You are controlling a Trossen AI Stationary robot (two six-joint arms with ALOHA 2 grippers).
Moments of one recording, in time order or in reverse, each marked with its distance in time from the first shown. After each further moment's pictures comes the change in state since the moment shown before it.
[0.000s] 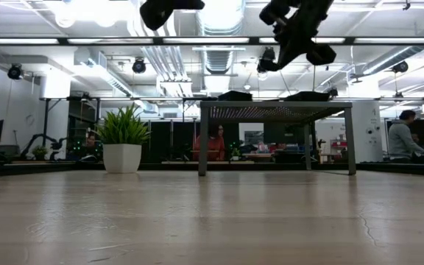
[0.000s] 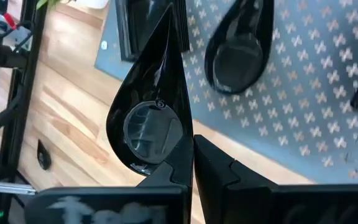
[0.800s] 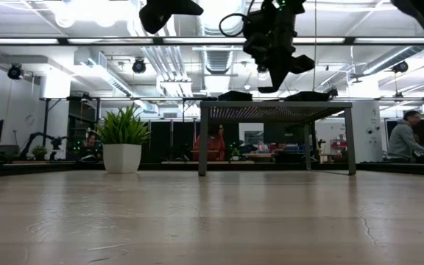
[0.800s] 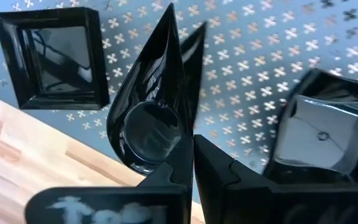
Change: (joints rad) left arm 0.035 -0.008 0.000 -0.017 0.000 -0.020; right arm -0.124 0.482 0.583 -0.508 0.095 -0.302
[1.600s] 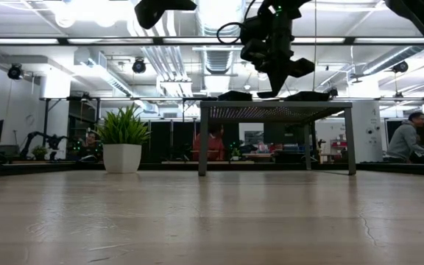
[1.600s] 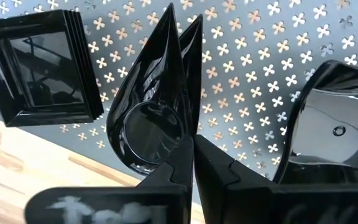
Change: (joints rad) left arm 0.048 -0.064 0.000 -0.022 0.000 0.028; right arm 0.002 0.047 0.017 -0.013 -0.007 0.076
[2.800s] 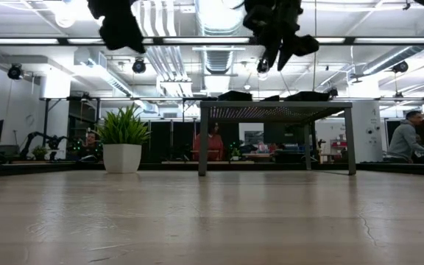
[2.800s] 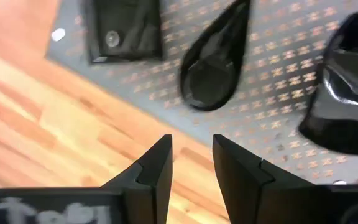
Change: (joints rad) left arm -0.003 -0.017 0.000 -0.449 0.084 0.007; right arm 0.093 -0.128 -0.011 0.009 0.002 0.051
